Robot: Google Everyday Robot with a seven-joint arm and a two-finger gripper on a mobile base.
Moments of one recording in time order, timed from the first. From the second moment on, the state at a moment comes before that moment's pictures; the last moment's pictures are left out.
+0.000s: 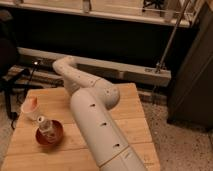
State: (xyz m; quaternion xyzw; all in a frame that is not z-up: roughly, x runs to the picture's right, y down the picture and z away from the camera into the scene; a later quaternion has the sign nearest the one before) arm -0.189 0.066 0.955 -0.36 -0.25 -0.62 0.65
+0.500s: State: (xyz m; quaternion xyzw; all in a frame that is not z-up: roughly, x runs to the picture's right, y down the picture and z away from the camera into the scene) arm -0.169 0.099 0.936 -0.36 -0.27 -0.60 0.66
